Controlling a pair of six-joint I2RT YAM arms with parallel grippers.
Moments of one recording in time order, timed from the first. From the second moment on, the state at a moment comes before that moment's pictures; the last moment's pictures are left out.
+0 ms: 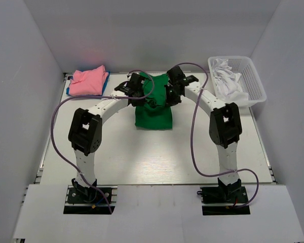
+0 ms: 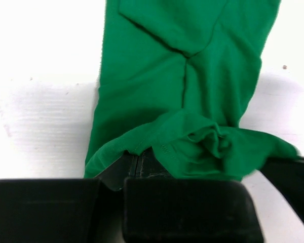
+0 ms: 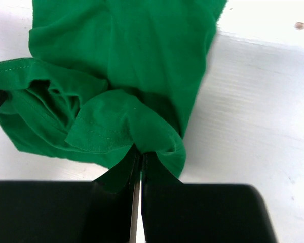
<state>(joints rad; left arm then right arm) -0.50 1.98 1.61 -0.50 -0.17 -0.62 0.50 2.10 1.85 -0.79 -0.10 0.36</state>
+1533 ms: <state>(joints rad) -0.34 2.28 1.83 -0.47 -0.01 -0.50 0.38 2.27 1.89 -0.49 -0.28 0.24</state>
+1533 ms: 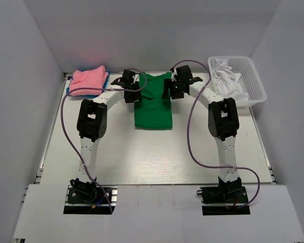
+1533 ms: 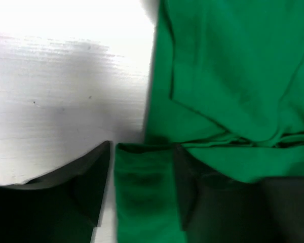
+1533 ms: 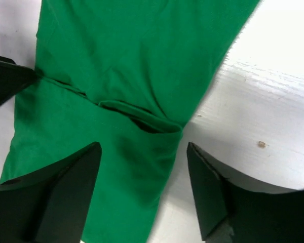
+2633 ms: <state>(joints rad) -0.34 2.24 1.74 -0.38 0.01 -0.50 0.38 2.30 1.91 -0.48 -0.27 0.26</state>
